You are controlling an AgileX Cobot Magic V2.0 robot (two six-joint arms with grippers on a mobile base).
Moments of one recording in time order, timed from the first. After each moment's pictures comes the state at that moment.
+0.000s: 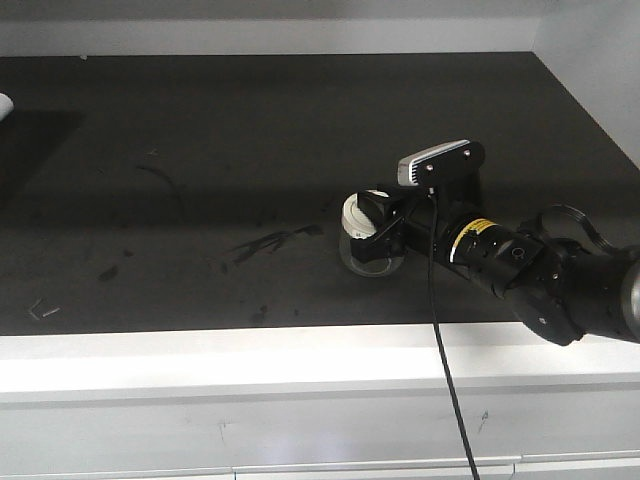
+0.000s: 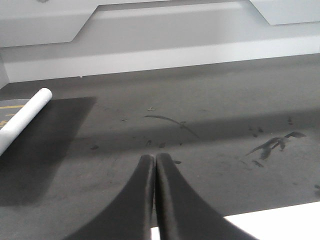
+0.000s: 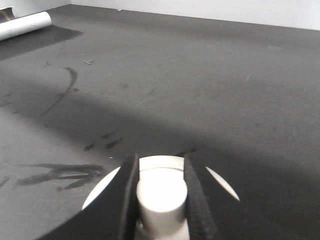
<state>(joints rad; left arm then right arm) -0.07 0.25 -0.25 0.01 0.17 -0.01 0.34 1.73 -0.87 -0.42 -0.58 0.36</state>
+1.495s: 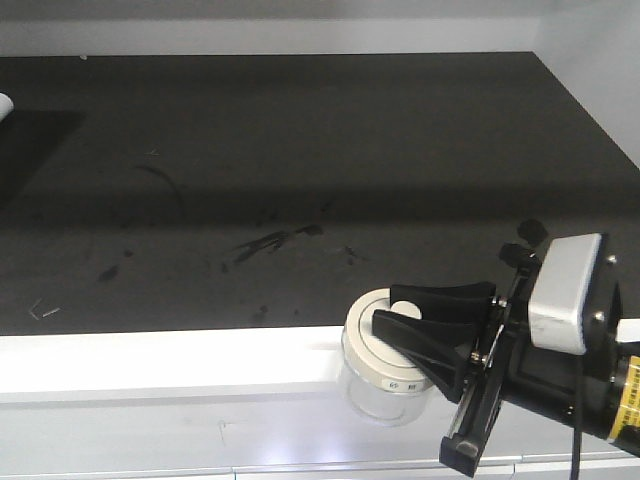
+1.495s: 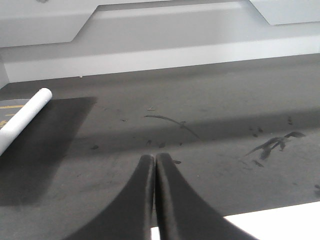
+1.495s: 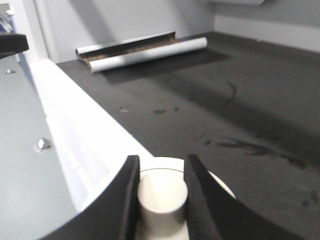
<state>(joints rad) -0.07 0.25 -0.25 0.01 0.17 -0.01 0.34 1.03 -0.46 -1.18 -0.72 1.03</state>
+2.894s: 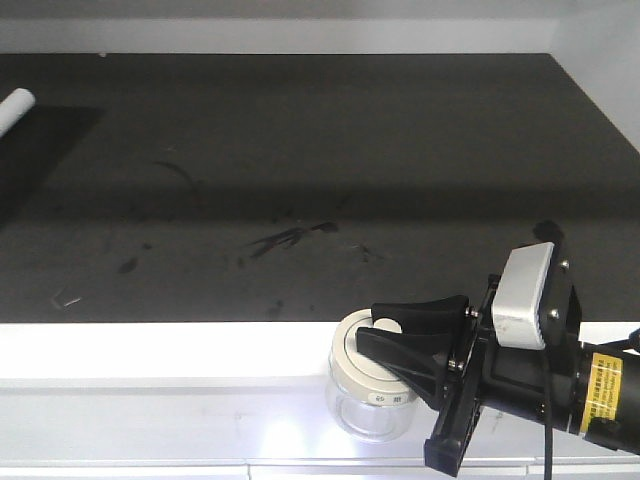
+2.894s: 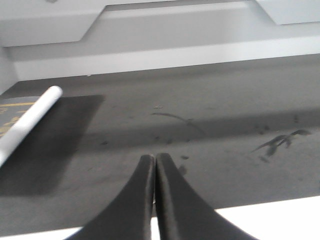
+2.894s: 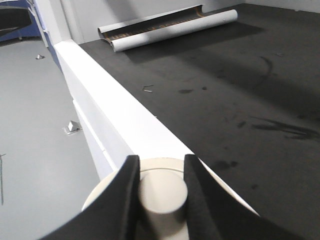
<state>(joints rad) -0.07 0.25 -0.25 0.01 0.17 -0.01 0.34 1.14 -0.46 -1.19 -0.78 1.01</state>
